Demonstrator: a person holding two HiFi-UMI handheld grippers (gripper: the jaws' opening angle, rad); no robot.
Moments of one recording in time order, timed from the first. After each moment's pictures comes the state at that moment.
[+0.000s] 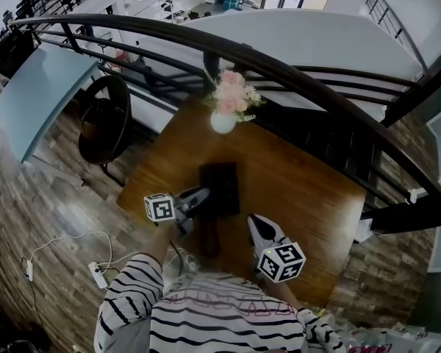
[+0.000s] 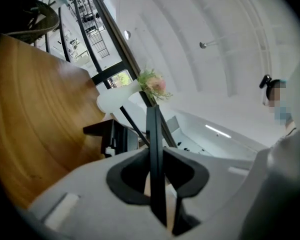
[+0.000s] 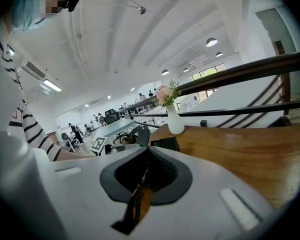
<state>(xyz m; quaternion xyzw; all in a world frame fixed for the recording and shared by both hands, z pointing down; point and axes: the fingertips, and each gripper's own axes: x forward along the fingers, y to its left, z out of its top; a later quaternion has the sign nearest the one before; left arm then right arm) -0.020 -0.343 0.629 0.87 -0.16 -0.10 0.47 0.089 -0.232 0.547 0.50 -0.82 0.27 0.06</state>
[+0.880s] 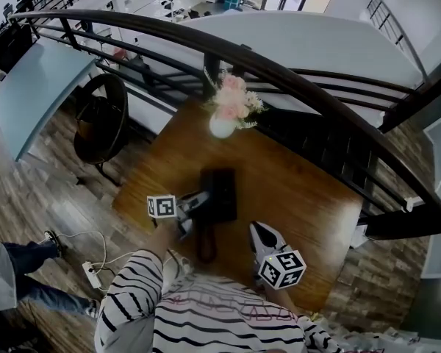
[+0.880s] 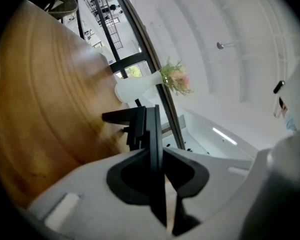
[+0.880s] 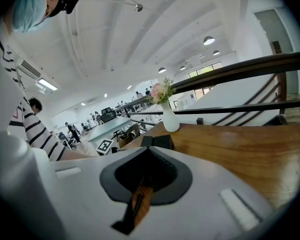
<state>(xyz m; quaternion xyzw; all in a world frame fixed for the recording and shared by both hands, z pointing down) -0.009 -0.368 0.680 0.83 -0.16 -0.08 0.53 0.104 -0.243 0.558 0.51 -0.81 0.28 0.07</state>
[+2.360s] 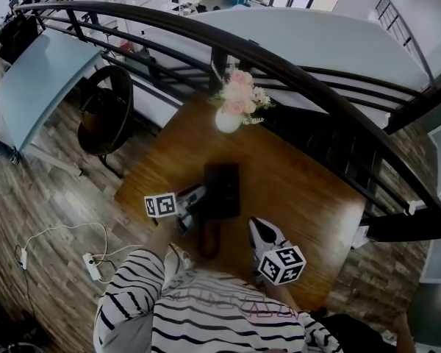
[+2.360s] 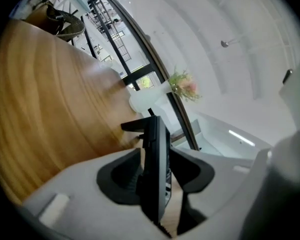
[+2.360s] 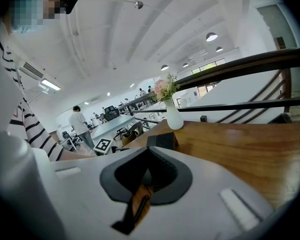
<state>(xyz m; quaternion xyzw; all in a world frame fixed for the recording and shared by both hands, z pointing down) -0.040 -0.374 0.689 0.81 -0.26 -0.07 0.51 0.093 -0.247 0.563 0.49 -0.82 0.29 0.07</state>
